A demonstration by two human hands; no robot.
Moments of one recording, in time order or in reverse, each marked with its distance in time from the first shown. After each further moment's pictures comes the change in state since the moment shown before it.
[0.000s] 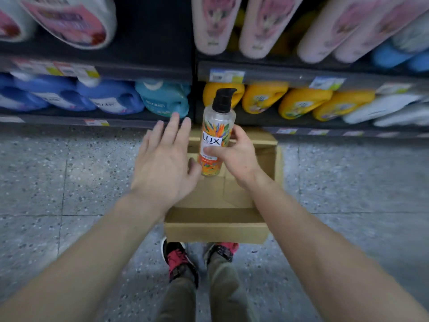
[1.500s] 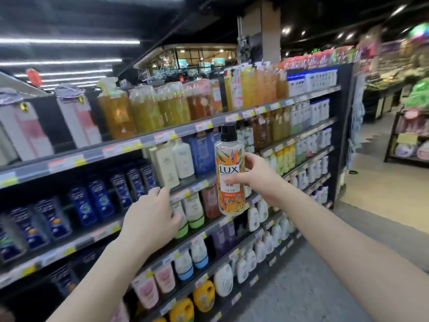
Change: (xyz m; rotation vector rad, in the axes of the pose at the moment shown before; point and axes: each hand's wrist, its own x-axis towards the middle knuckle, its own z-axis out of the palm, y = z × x) left_hand -0.326 0.542 -0.507 0.225 0.562 0.595; right_hand -0.606 -0.385 -0.621 0.149 0.459 -0.730
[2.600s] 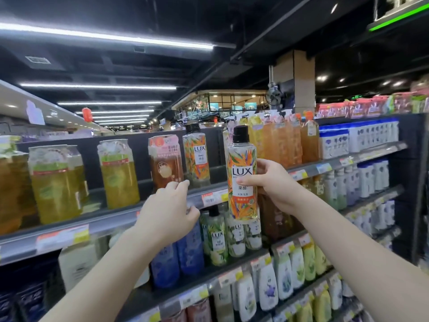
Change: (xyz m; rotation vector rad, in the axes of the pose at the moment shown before) left_hand 0.476 0.170 0.049 0.004 0.245 -0.023; right_hand 0.461 0.024 -0.249 0.082 -0.141 -0.191
